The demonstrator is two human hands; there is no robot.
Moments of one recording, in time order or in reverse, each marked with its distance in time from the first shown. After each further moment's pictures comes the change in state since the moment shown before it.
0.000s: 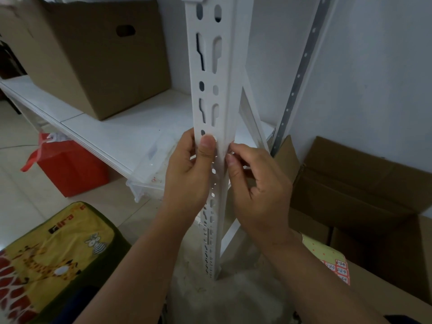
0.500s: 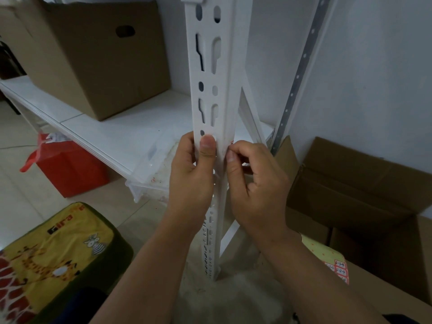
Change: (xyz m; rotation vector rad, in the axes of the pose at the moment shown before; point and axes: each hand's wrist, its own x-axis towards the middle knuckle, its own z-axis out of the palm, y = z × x) left_hand -0.004 -0.001 0.007 -0.110 0.055 -0.108; right_hand 0.004 -0.002 0.003 0.012 0.002 0.029
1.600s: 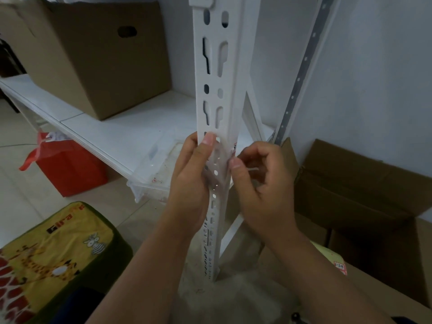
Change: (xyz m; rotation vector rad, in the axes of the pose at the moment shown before) left_hand 0.000 0.006 -0.008 -0.359 -0.153 -0.187; right_hand 0.003 0.000 -0.010 0.215 -0.158 0.207
